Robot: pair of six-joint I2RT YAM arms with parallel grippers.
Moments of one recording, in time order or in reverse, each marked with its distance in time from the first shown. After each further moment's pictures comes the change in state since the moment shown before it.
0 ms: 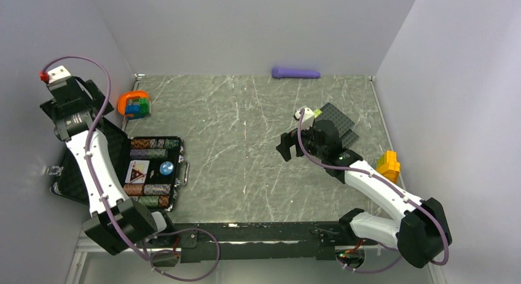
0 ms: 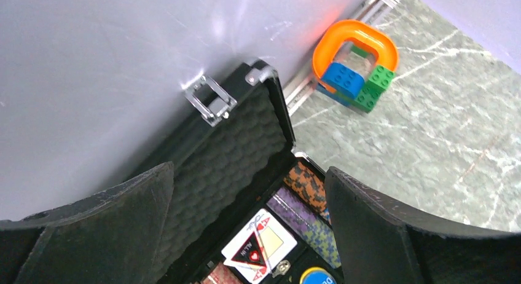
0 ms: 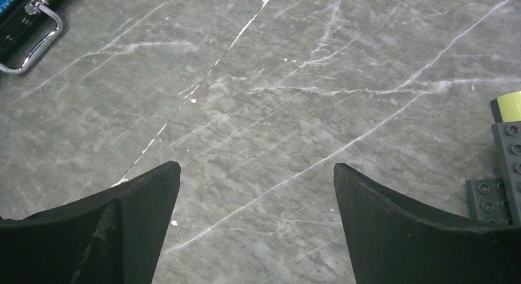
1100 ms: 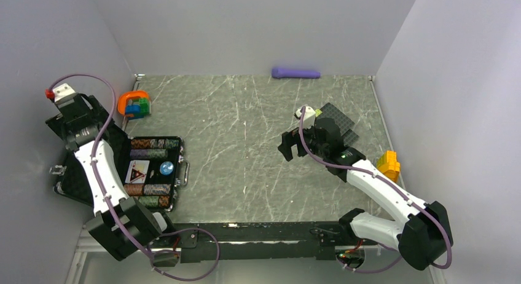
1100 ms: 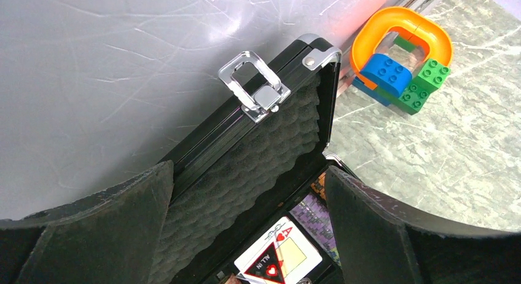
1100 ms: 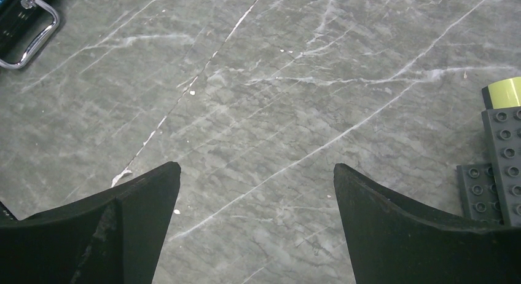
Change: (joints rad) left arm 0.067 -0.020 -0.218 0.189 -0.039 0.017; right arm 0.000 -0.019 0.054 -0.119 0.015 0.000
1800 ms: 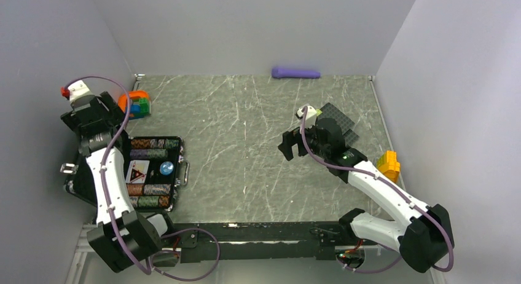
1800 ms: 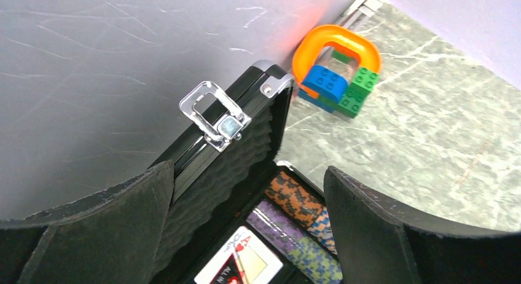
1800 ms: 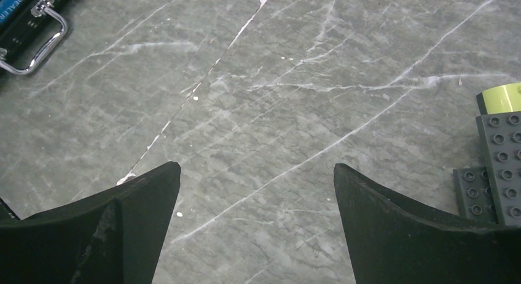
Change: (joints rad) left arm -0.109 -0.079 -0.104 0.121 0.018 -0.035; right arm 0.000 -0.018 0.000 0.003 0.002 0.001
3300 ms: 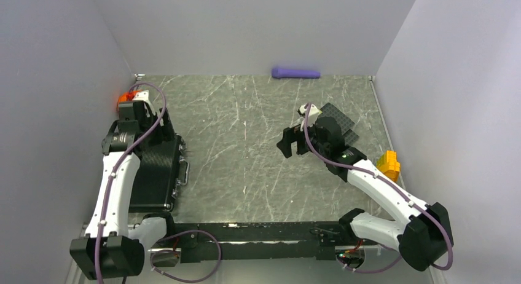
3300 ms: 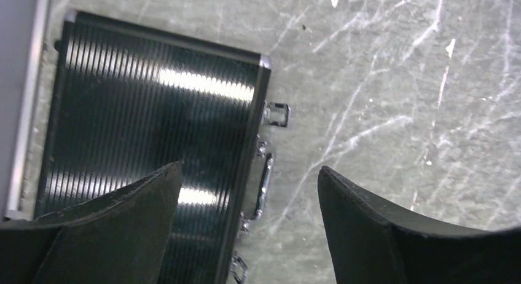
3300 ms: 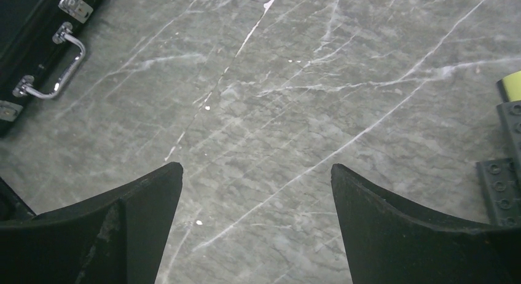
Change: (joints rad) left arm -0.407 -0.101 -0.004 -0.443 0.209 -0.082; right arm 0.000 -0.003 0.004 0.007 0.005 0.088
